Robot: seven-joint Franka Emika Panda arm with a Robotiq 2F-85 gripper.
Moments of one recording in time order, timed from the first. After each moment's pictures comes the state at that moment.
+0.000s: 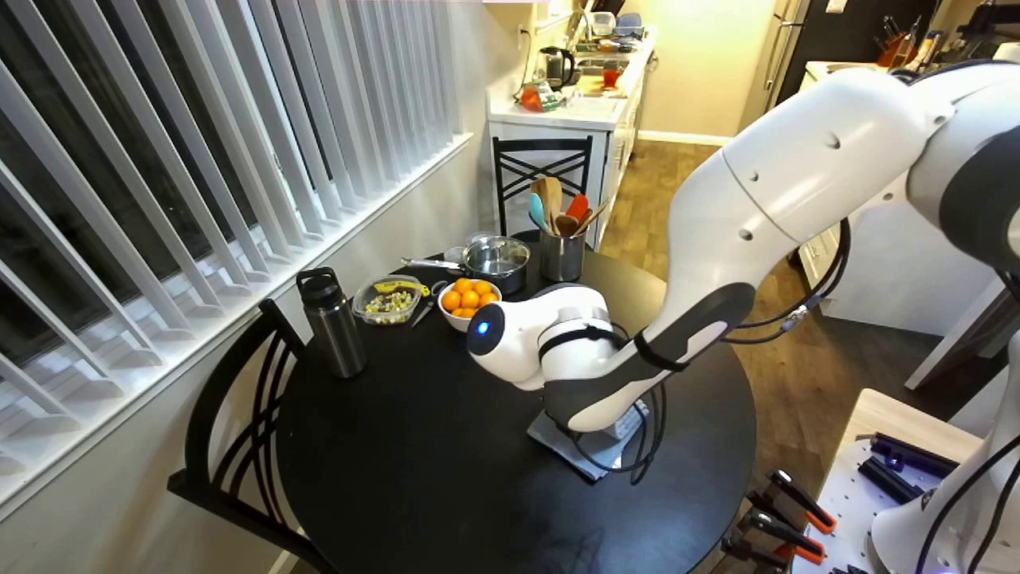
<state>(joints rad) 0.44 0.53 0.02 -1.94 -0.54 2.00 0.89</state>
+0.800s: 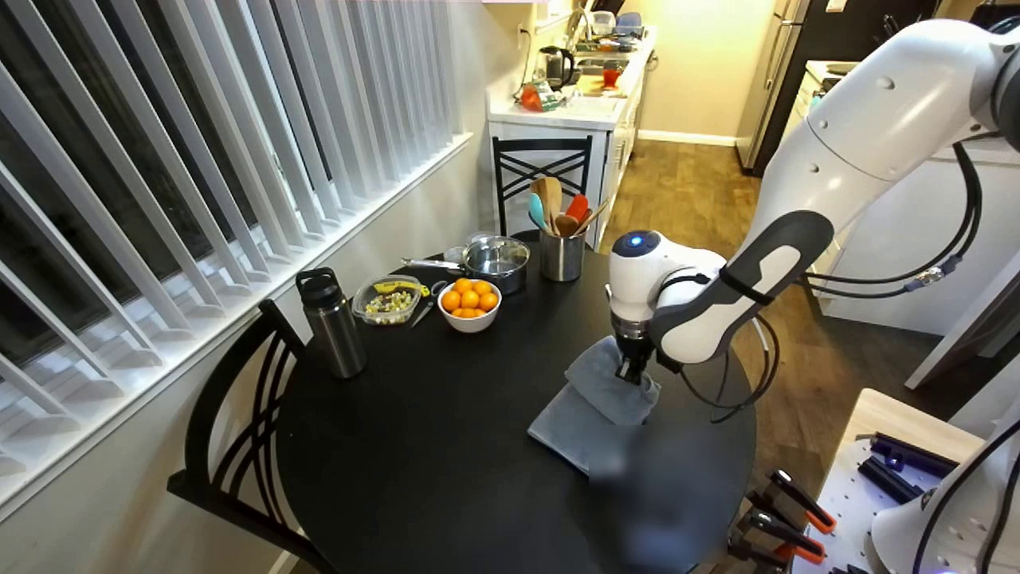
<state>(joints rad) 0.08 0.32 -0.01 -2.39 -0.36 2.61 0.28</state>
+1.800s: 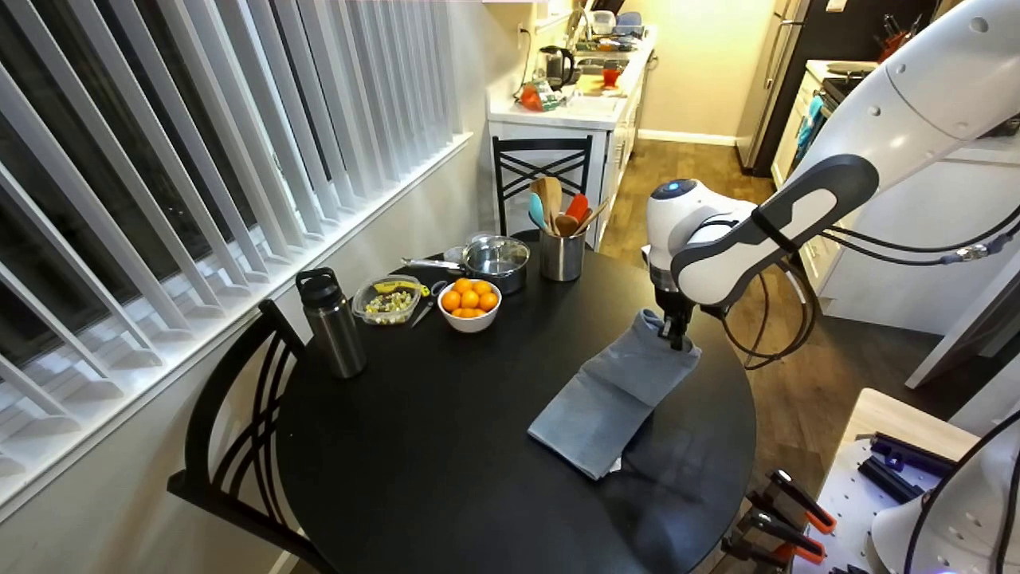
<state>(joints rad) -0.02 0.16 -0.09 -2.43 -0.26 2.43 -0.04</state>
